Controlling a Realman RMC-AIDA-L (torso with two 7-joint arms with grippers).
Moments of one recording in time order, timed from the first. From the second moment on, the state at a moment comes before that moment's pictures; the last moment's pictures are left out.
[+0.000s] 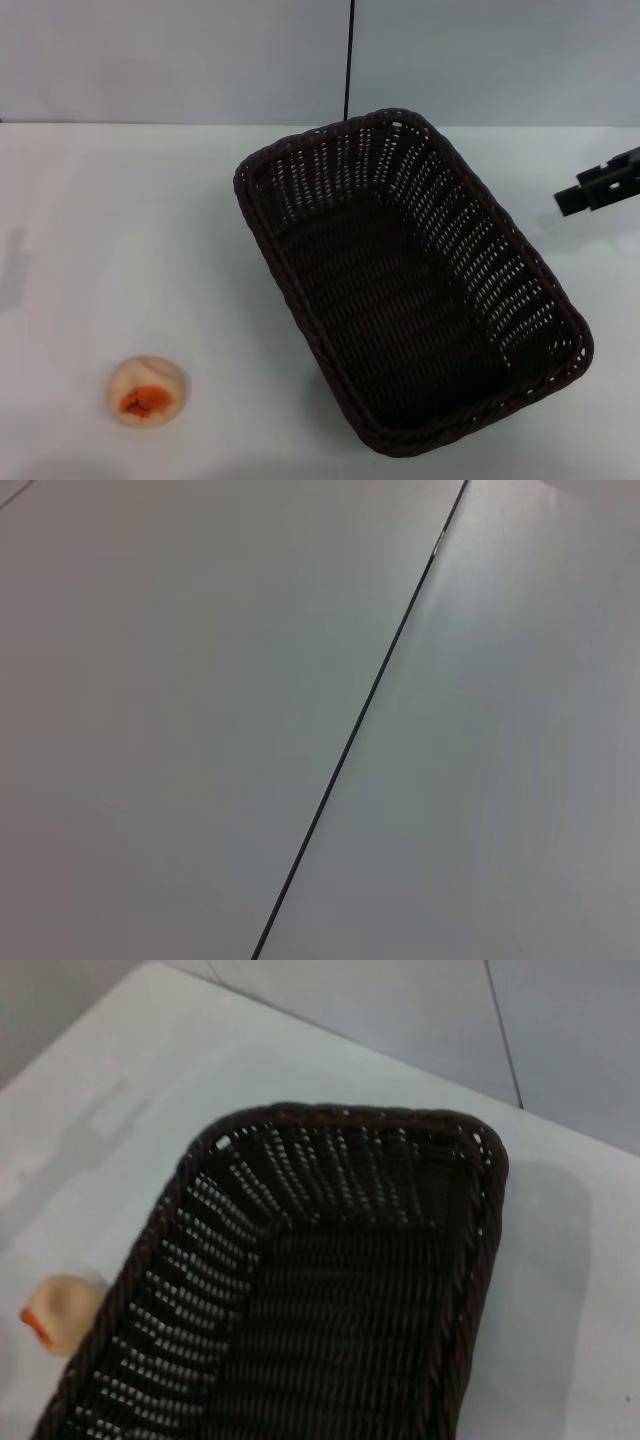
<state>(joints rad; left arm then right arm) -0.12 -2.07 -0.95 -0.09 2.31 1.97 -0.69 0.76 1.94 -0.69 -1.06 -2.48 -1.88 2.20</state>
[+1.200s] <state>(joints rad) -0.12 -2.07 -0.92 -0.09 2.31 1.96 -0.68 0.79 2.02 -0.94 -0.90 -2.48 -1.66 2.21</state>
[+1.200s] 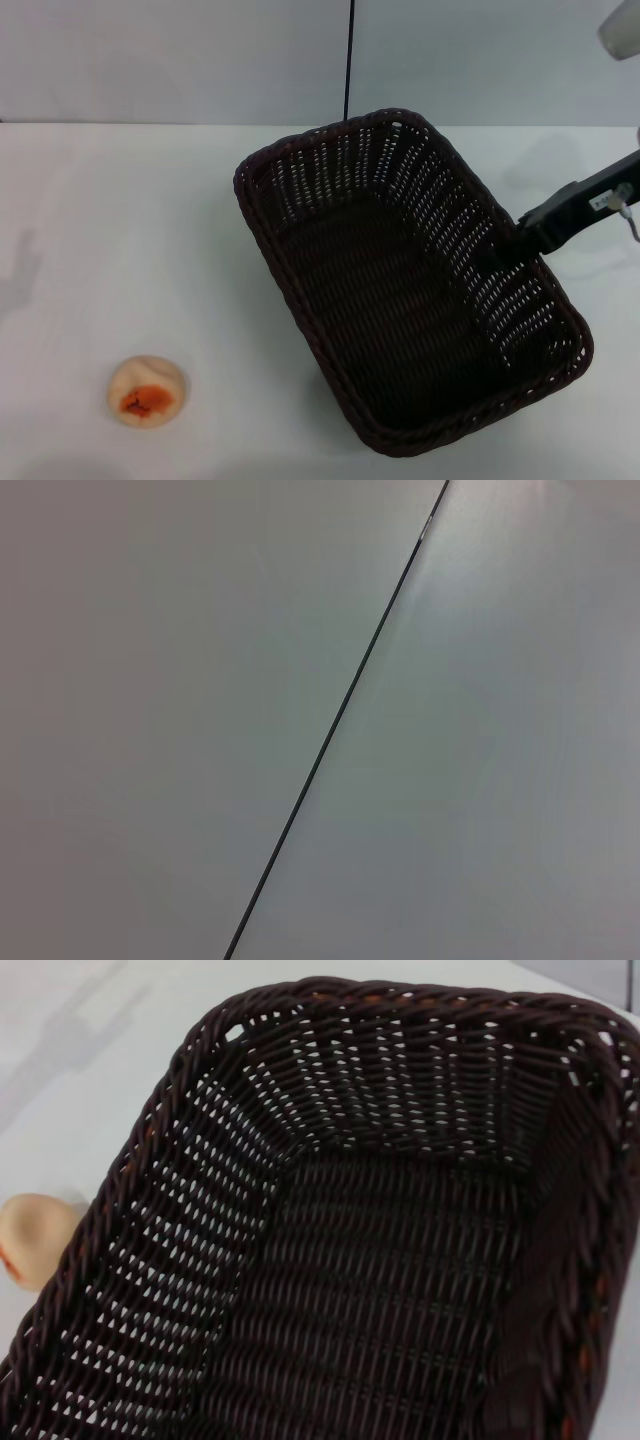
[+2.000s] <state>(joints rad) -0.11 -2.07 -0.92 -0.09 2.31 1.96 -0.68 0.76 2.02 -0.93 -0.91 -2.49 -1.64 2.21</state>
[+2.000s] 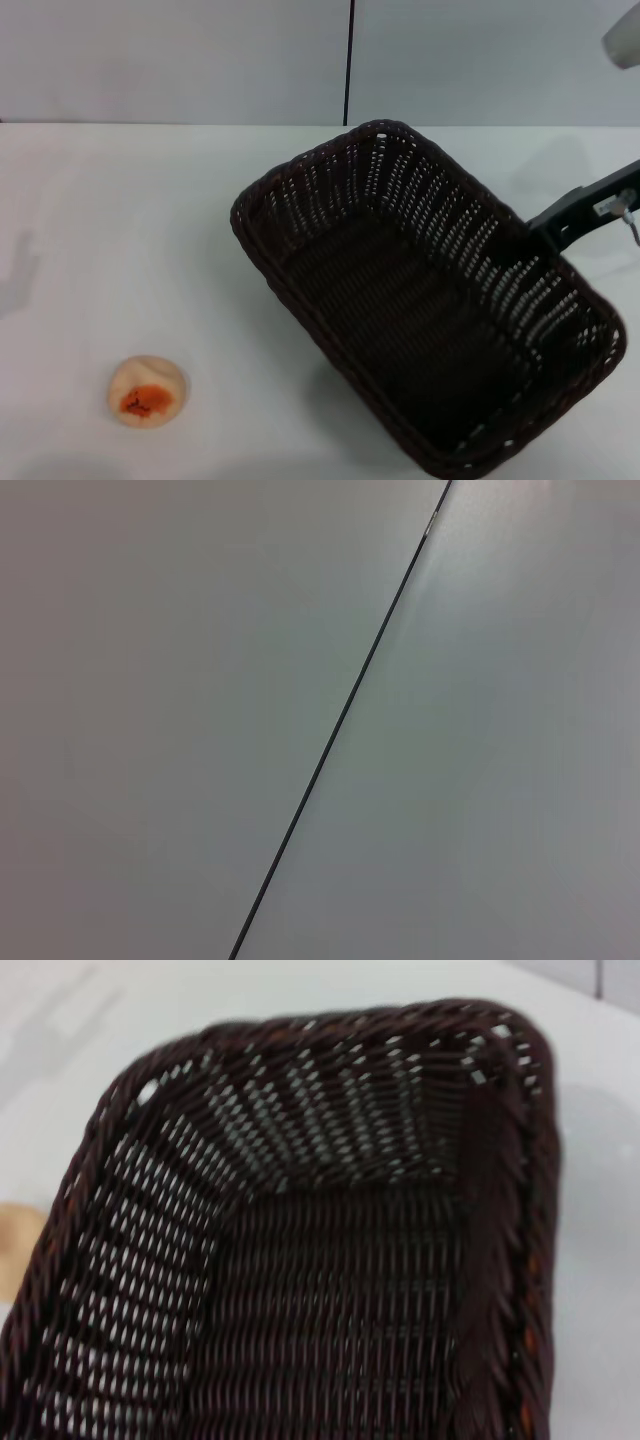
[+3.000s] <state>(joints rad) -0.12 -2.07 -0.92 -0.09 2.31 1.95 -0.69 0.73 1.88 -0.66 -0.97 -2.21 -1.83 2.09</state>
